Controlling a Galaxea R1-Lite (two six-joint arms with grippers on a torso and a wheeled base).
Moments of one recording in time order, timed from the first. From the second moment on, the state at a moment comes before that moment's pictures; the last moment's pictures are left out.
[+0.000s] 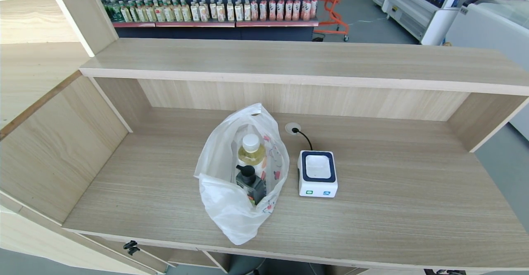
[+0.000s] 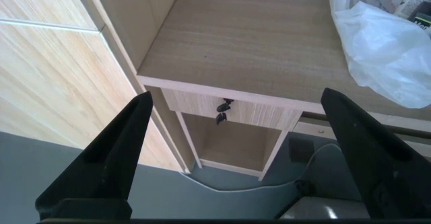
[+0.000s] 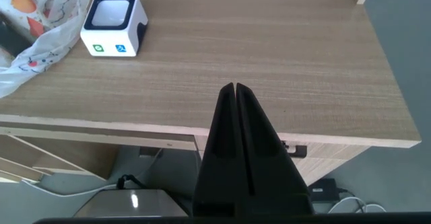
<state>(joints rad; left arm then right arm) 0.00 0.00 0.00 0.05 0.13 0.01 0.00 0.00 0.00 -0.02 0.00 -0.02</state>
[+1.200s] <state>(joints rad) 0.00 0.00 0.00 0.05 0.13 0.01 0.00 0.00 0.00 -0.02 0.00 -0.02</state>
